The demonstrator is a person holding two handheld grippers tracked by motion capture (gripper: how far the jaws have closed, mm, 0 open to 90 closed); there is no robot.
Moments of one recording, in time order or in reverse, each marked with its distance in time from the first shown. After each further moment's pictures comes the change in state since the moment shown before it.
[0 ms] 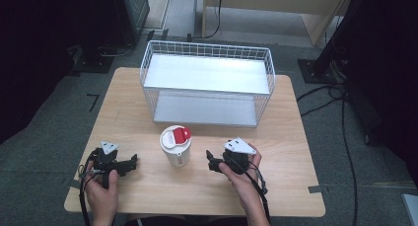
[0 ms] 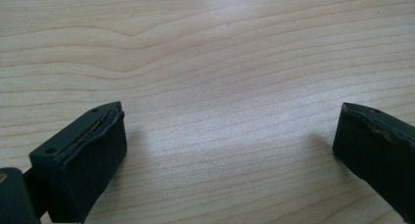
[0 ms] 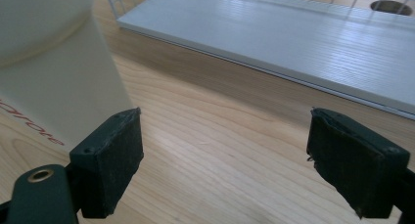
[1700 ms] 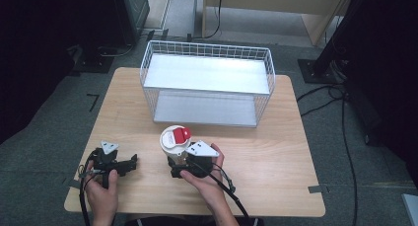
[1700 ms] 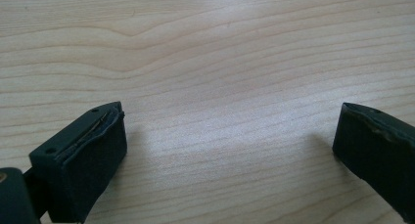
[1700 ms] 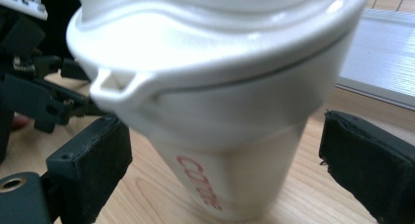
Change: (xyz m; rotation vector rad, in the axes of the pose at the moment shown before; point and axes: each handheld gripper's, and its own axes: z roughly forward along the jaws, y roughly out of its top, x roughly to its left) left arm 0.000 0.000 0.000 0.000 -0.001 -0.002; right arm 0.085 0.010 0.040 -0.058 0.199 -0.002
